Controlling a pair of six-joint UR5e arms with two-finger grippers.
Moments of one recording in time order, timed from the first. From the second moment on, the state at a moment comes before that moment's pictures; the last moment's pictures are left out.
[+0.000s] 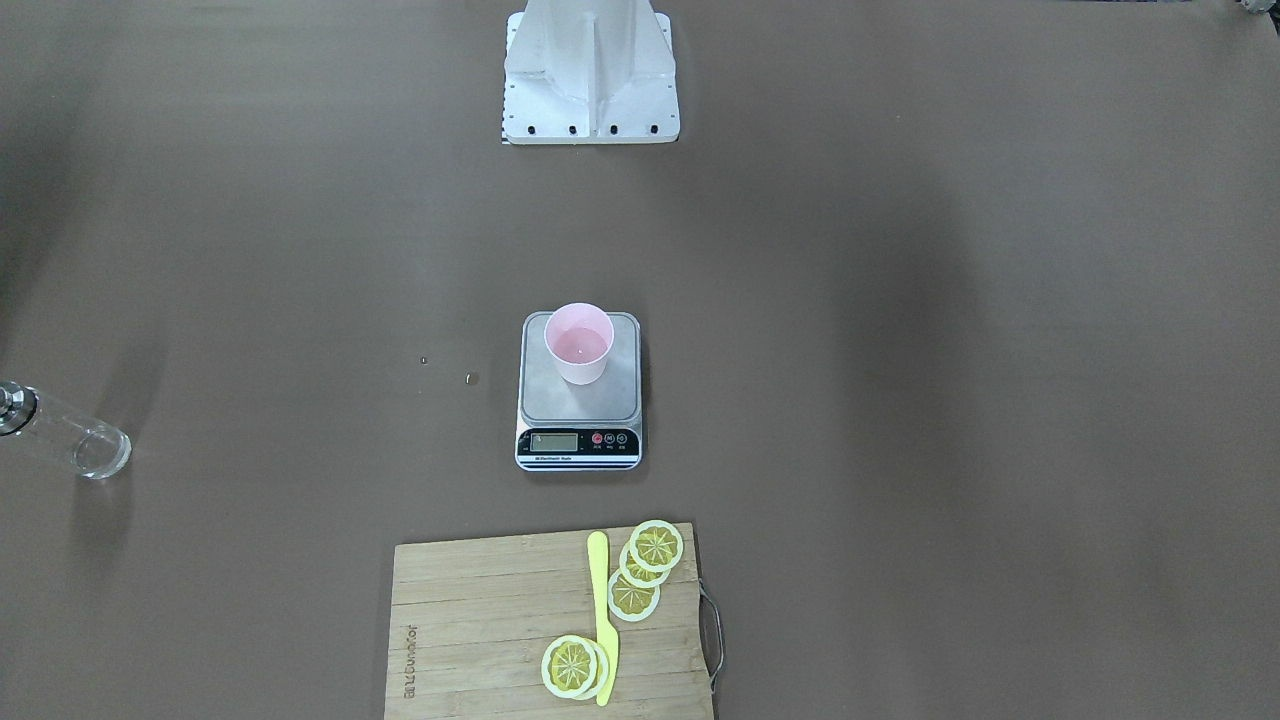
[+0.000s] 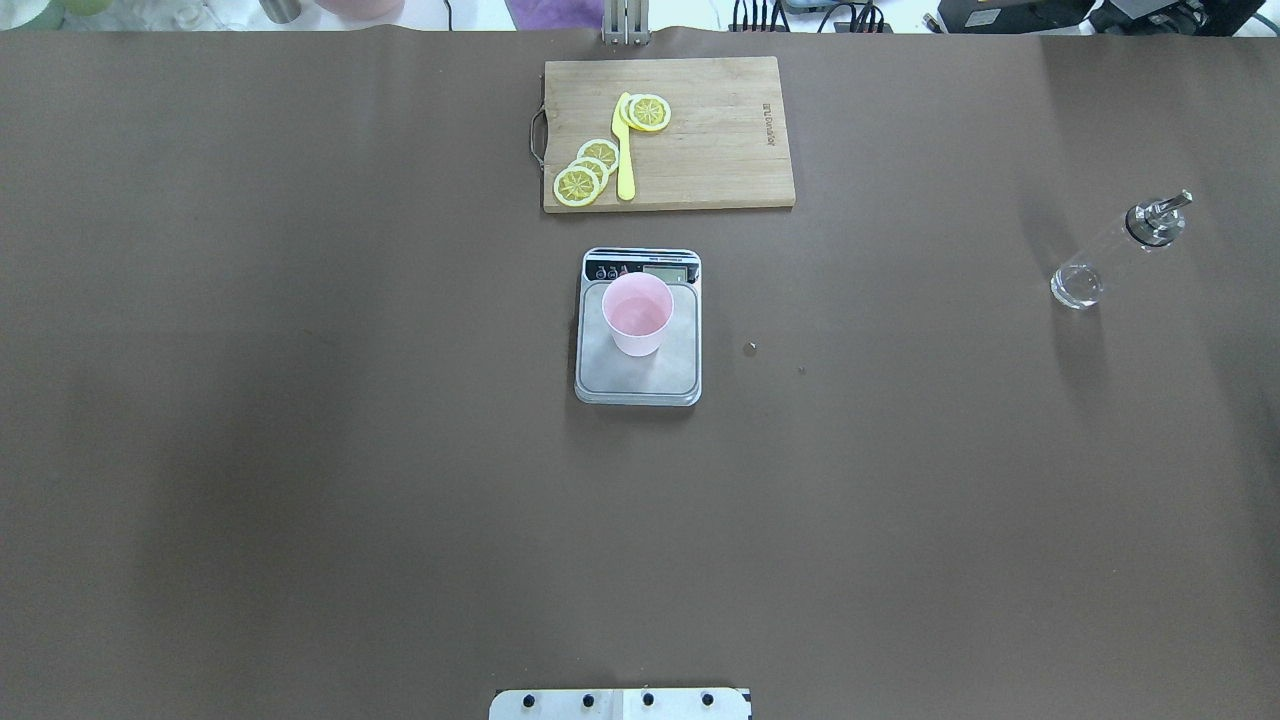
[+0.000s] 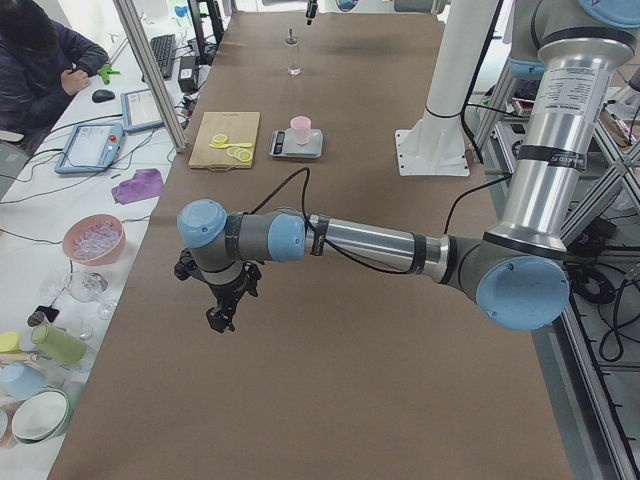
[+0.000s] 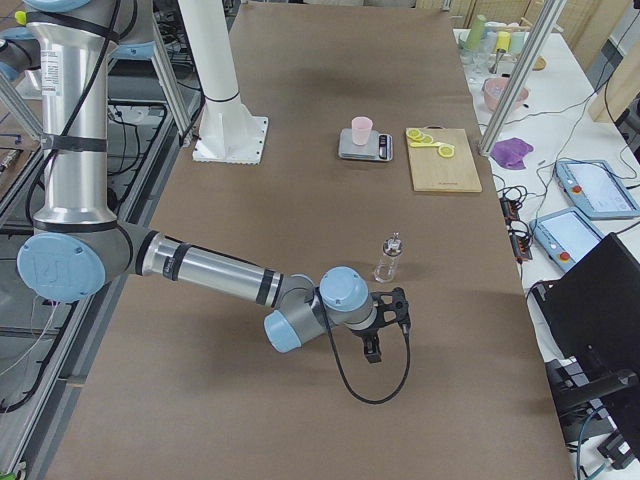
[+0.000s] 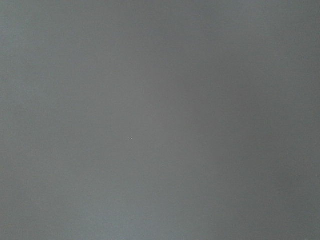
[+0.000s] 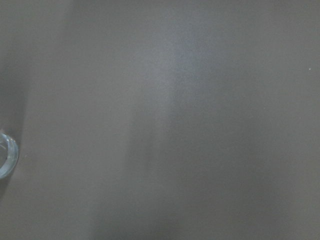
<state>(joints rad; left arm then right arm) -1.55 -1.76 -1.53 -1.40 -2.32 0.42 1.51 -1.60 1.36 -0.86 2.34 0.24</state>
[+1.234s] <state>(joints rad) -1.56 -1.73 -1.54 -1.38 -2.31 0.41 1.56 -1.48 1.53 -1.59 2.25 -0.05</state>
